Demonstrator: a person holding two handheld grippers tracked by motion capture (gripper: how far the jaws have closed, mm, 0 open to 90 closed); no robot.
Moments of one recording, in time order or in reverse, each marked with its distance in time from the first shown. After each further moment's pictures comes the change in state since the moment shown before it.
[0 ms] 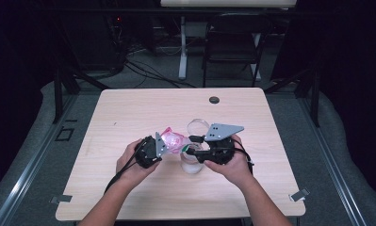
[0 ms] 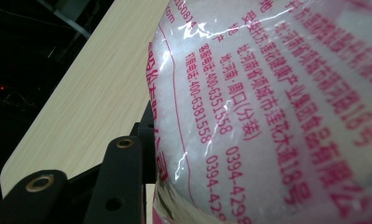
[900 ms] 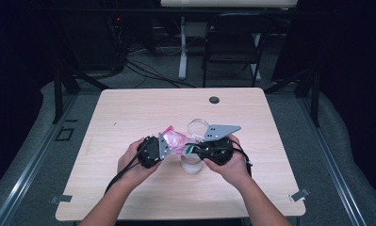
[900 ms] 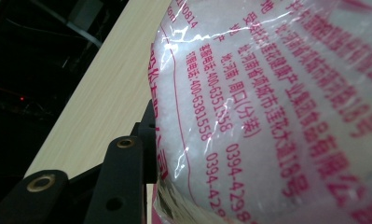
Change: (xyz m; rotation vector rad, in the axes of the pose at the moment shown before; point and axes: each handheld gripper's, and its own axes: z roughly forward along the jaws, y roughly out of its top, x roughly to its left) left arm -0.005 0.006 -0.002 -0.012 0.046 0.049; right arm 0.001 -0.002 0.004 0.051 0.030 0.036
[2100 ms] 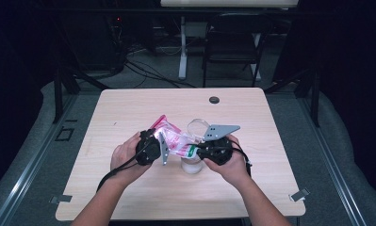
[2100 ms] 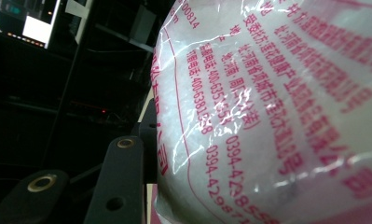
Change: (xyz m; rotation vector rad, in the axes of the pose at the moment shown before) left arm 0.005 0.006 -0.018 0.031 0.251 0.224; right arm -0.004 -0.005 0.005 0.008 0.010 0.025
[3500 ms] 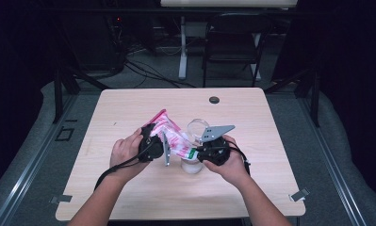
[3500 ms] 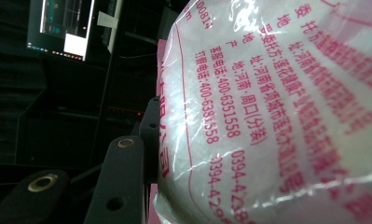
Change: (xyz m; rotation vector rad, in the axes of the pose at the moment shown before) left arm 0.001 0.006 0.002 0.020 0.121 0.122; right arm -0.006 -0.009 0.011 0.077 0.058 0.015
